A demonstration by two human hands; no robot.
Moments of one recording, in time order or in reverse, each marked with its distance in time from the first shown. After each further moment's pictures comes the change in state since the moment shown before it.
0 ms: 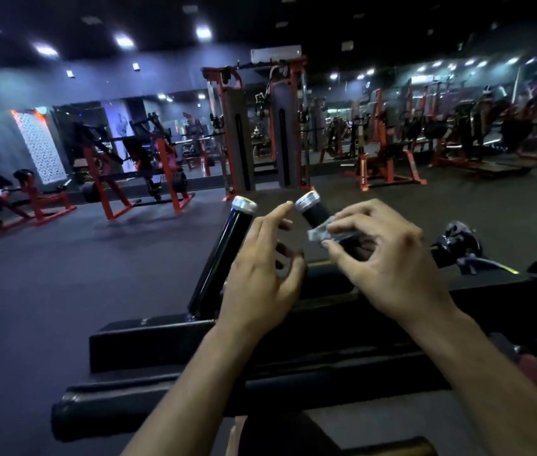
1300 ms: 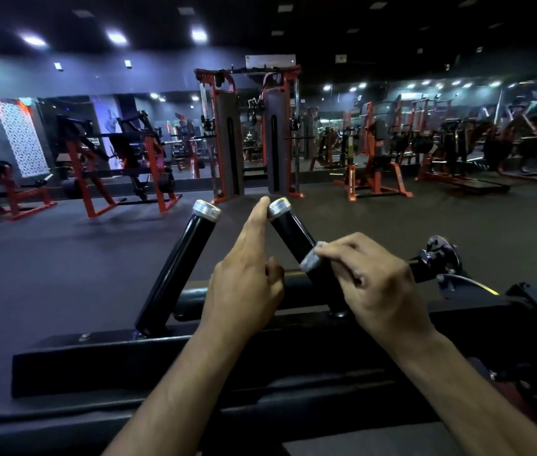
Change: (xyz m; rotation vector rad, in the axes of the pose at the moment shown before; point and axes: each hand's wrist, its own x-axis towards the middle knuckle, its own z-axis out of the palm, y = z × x) left_hand 0.021 0.001 0.038 0.184 -0.049 -0.246; right_hand -0.013 0.057 0.006 -0.041 0.020 -0.166
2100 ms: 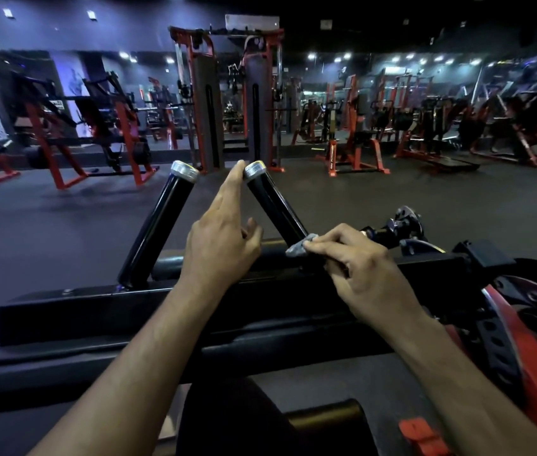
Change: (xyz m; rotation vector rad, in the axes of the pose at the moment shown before) left_hand -0.005 0.006 0.000 0.038 0.014 -0.004; right_hand -0.042 0.000 -0.031 -0.035 -0.246 0.098
